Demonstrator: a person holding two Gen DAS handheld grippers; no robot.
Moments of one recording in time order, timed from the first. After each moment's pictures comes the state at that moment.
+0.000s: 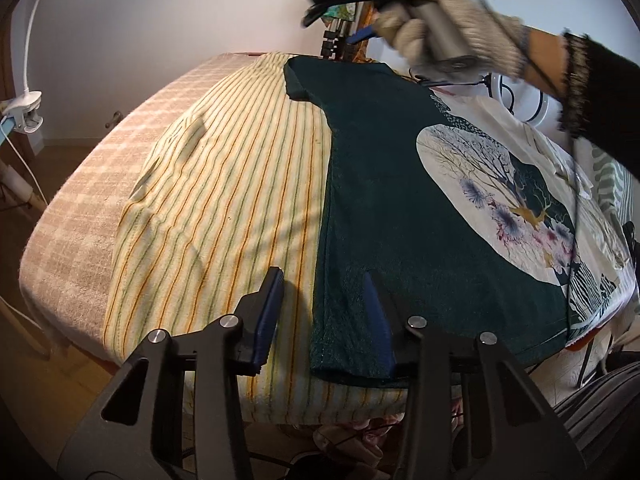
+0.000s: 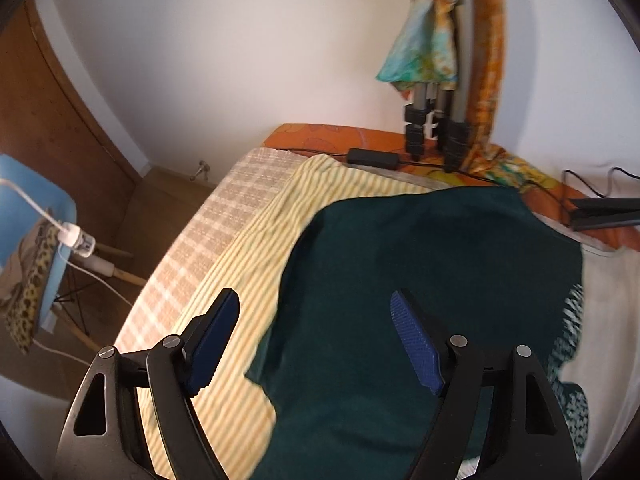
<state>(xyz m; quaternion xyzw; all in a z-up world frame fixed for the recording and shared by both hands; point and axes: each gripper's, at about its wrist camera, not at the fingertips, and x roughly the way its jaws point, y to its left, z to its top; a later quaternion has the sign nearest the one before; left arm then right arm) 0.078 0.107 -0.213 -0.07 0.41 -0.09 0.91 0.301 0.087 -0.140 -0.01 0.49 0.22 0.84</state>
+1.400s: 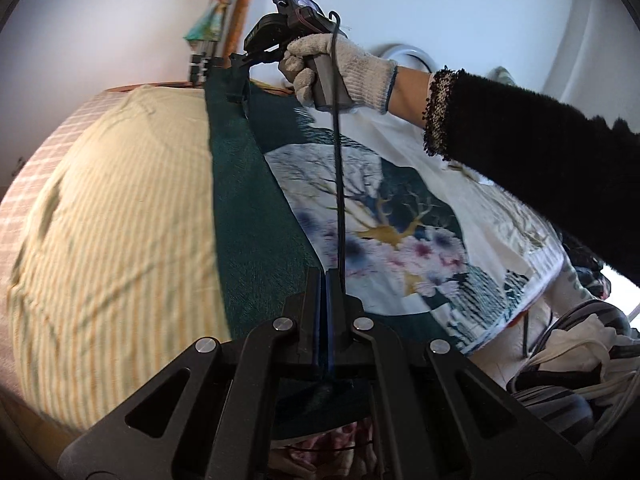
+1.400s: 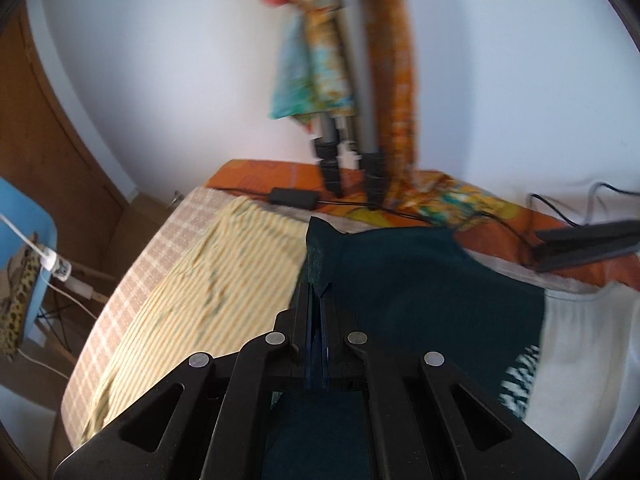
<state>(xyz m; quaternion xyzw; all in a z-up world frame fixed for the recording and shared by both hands) 0.093 0.007 -0.166 -0.07 0.38 -0.27 0.88 0.353 -0.033 -0.135 0.02 0.45 0.21 0.87</state>
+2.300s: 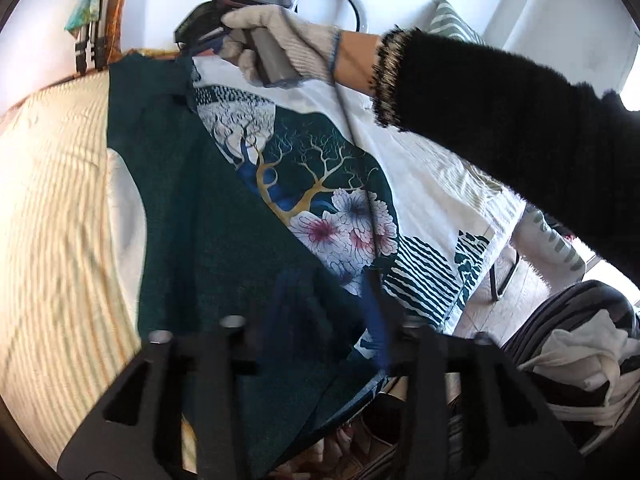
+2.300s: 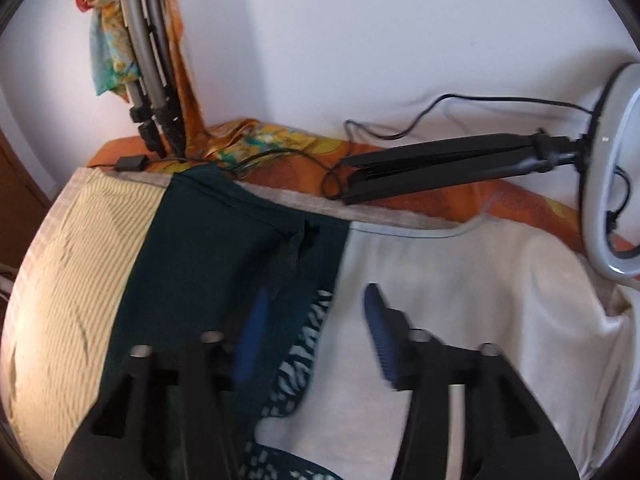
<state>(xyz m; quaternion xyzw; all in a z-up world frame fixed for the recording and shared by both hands) 0.108 -0.091 -0.170 0.00 0.43 -0.37 0.82 0.351 -0.160 -0.179 -0.02 0.47 0.08 0.88</state>
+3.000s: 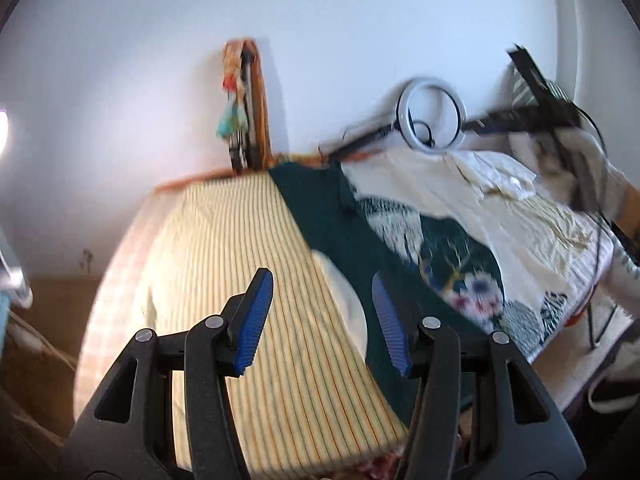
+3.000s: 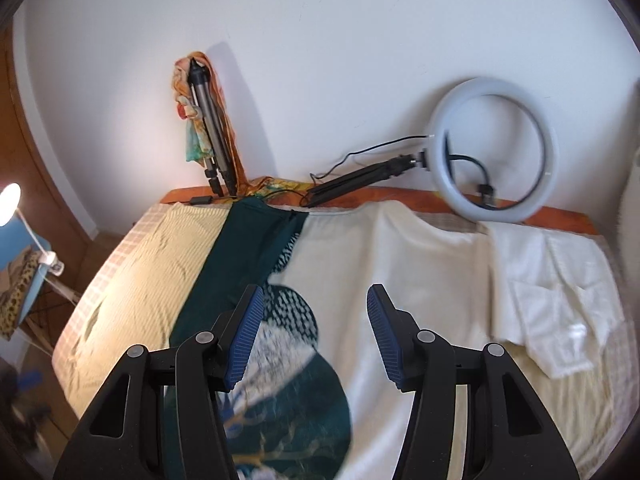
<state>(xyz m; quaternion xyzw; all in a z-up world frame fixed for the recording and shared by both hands) 0.092 0.011 -0.065 0.06 0.29 -0.17 0.94 0.131 -0.264 -0.036 0.03 0.38 0.10 0.92</state>
